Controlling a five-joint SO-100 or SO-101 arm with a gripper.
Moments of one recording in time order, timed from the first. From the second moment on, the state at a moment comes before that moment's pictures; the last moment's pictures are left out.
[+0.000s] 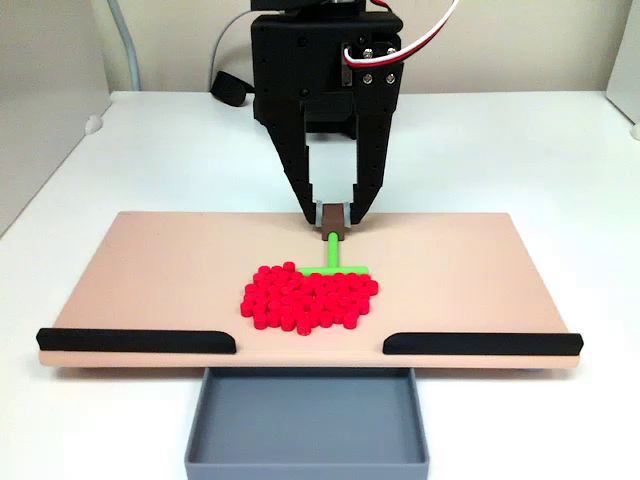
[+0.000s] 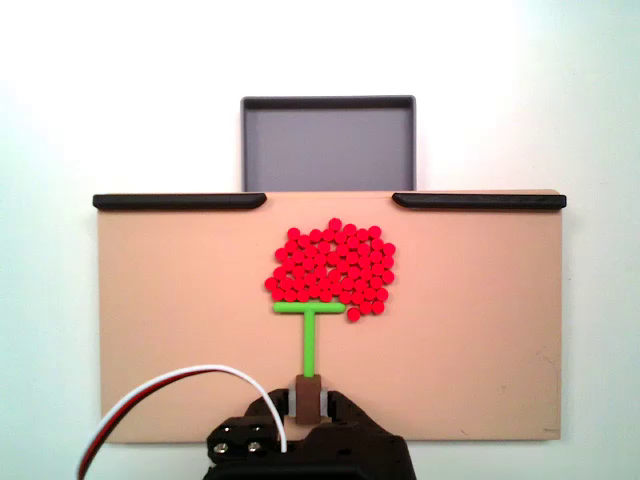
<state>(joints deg) -0.6 100.5 121.2 60.8 -86.0</state>
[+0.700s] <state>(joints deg) -0.6 97.6 118.1 60.8 -86.3</state>
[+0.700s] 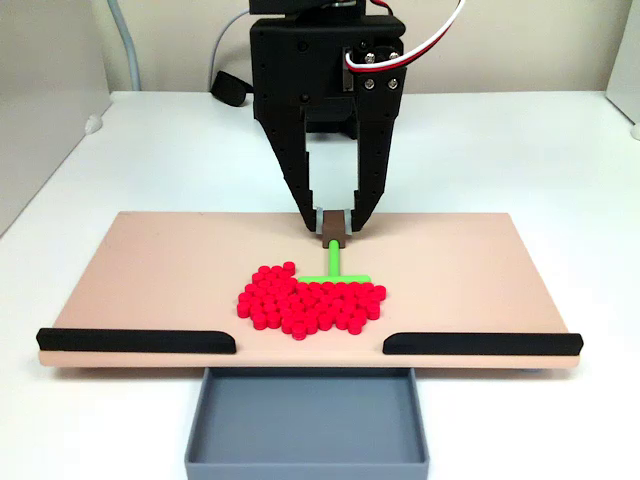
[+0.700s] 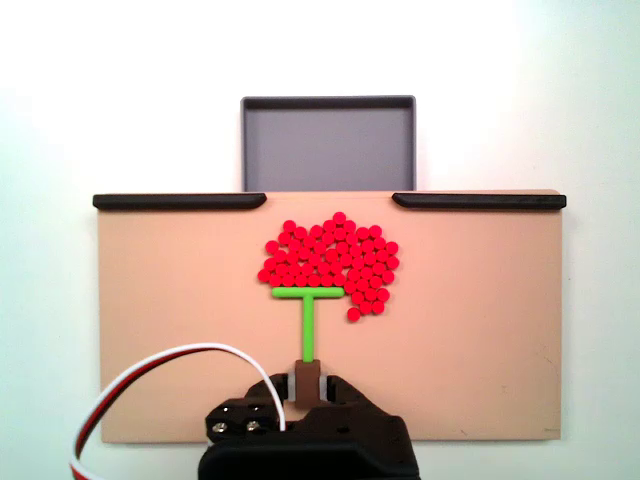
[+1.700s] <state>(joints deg) 1.0 114.3 114.1 81.8 -88.4</state>
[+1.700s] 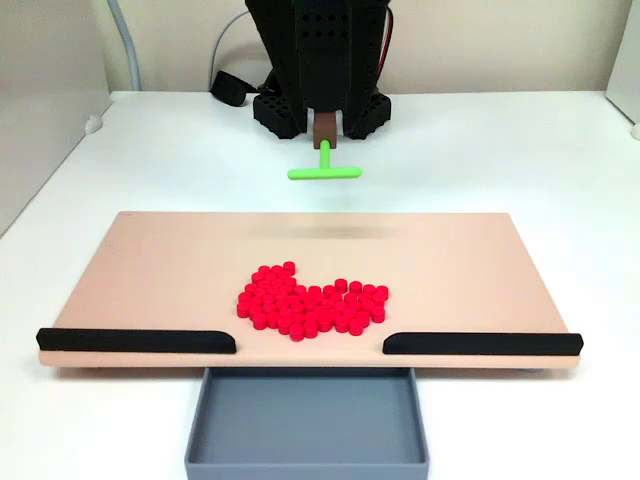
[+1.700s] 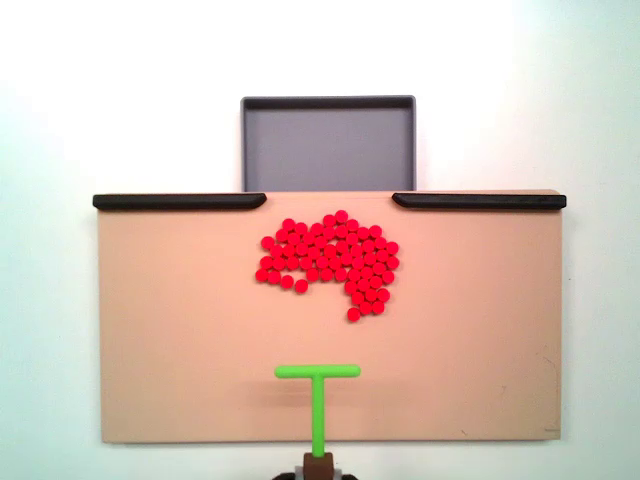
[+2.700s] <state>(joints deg) 1.8 117.9 118.2 82.1 -93.7</state>
